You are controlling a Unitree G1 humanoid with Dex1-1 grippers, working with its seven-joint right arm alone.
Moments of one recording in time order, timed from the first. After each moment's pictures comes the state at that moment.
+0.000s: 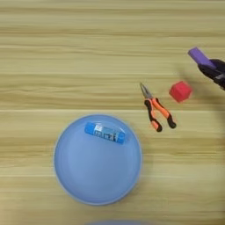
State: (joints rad) arm -0.37 -0.56 -0.24 0.24 0.16 0.36 0.75
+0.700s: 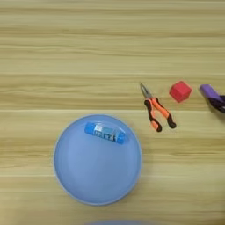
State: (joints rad) arm -0.35 -0.57 -0.24 0.69 0.14 0.17 0.72
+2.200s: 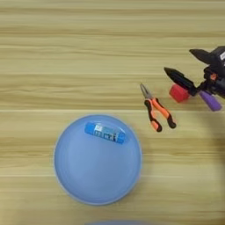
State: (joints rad) arm -0.25 -0.50 -0.12 -0.13 0.32 0.39 0.75
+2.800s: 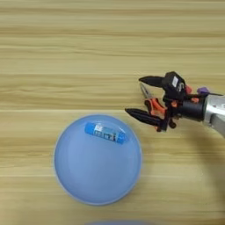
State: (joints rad) arm -0.22 -0.51 0.17 -0.26 0.29 0.43 0.94
